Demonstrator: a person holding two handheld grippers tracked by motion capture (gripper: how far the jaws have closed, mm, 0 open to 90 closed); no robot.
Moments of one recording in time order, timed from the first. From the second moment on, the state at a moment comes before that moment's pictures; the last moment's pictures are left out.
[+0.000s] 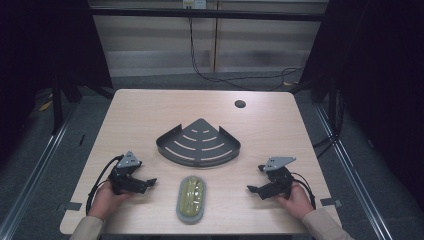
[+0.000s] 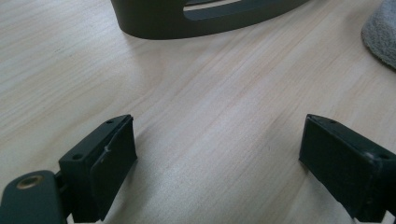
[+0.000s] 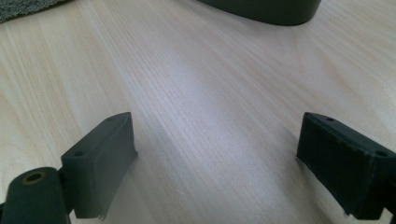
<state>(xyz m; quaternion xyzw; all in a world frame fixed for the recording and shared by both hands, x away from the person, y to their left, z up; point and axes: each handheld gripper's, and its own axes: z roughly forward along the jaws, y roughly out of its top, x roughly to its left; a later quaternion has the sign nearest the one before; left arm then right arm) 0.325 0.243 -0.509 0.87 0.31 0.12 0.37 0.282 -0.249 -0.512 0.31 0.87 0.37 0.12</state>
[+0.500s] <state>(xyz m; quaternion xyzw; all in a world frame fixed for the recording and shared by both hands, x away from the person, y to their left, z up) 0.325 0.219 -0.475 0.88 0.43 0.04 0.21 0.282 -0.249 -0.512 0.31 0.87 0.37 0.12</state>
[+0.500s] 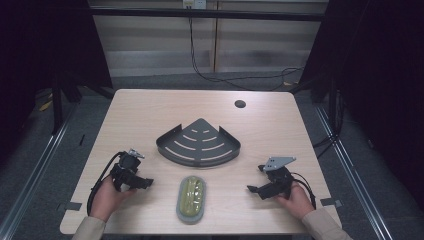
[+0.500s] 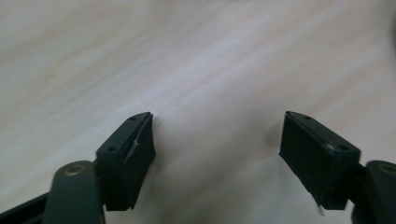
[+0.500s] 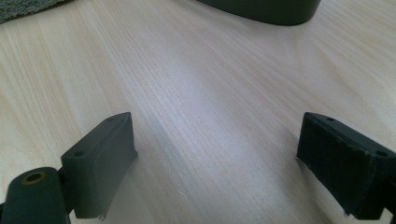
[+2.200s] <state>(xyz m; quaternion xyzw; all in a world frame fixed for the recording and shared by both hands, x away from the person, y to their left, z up) 0.307 0.078 -0.420 0.90 0.40 -0.10 0.14 0.282 -0.249 -0.512 0.31 0.87 0.37 0.12</state>
